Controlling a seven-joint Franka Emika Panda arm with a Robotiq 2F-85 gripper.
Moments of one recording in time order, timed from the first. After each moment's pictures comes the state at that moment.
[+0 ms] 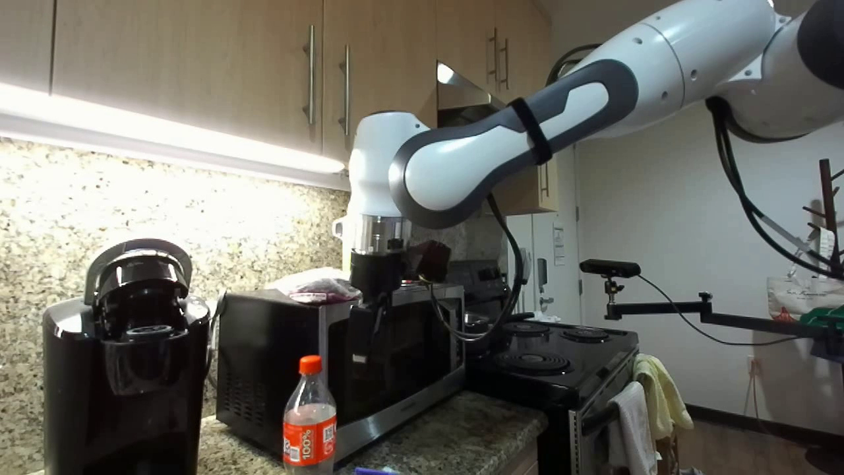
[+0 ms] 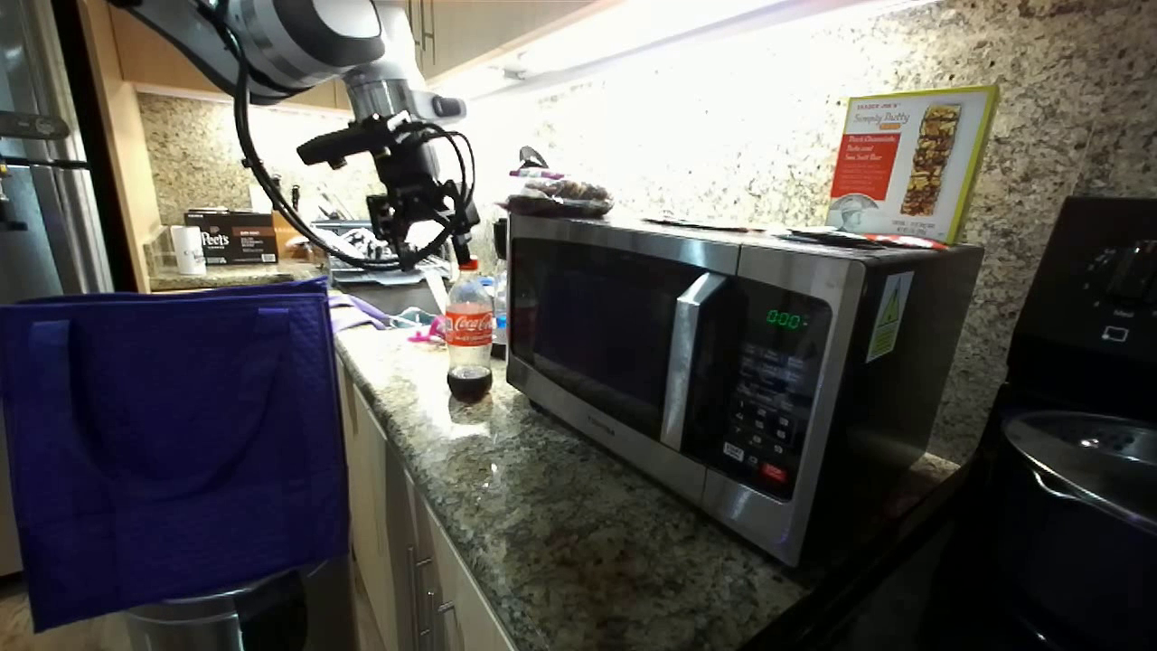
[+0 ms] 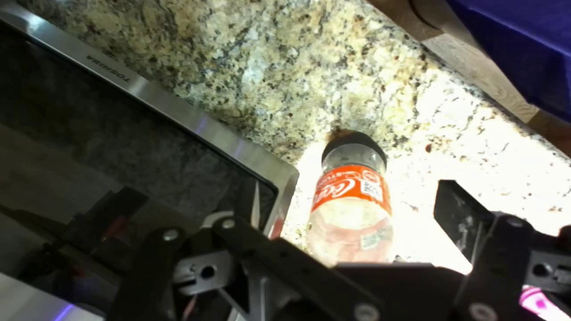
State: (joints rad) arm 0.12 0.17 0.10 -1.82 -0.23 2.15 -0.05
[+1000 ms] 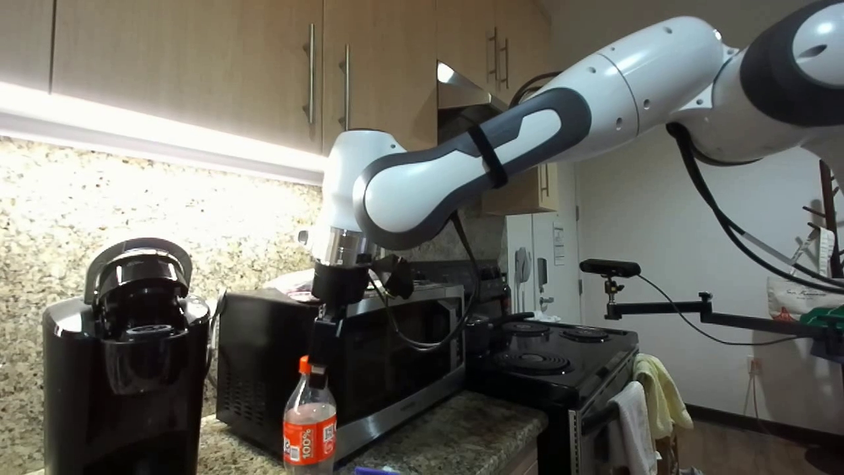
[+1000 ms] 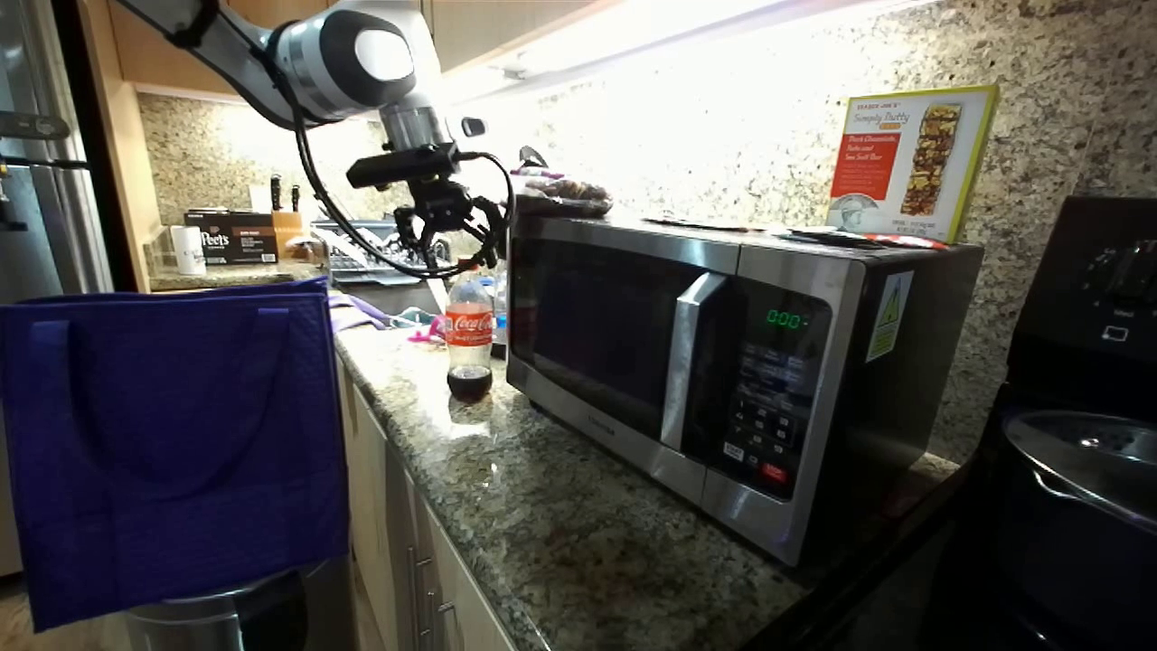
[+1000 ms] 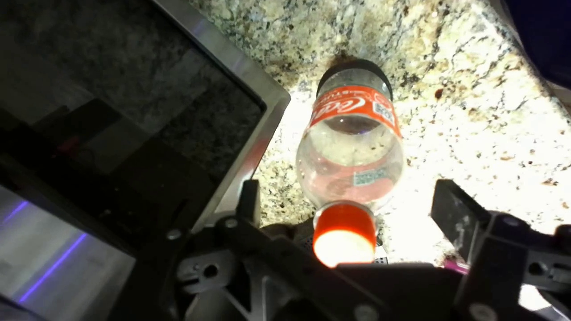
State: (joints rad) arm 0.12 0.31 0.11 -1.68 -0.20 2.26 -0.25
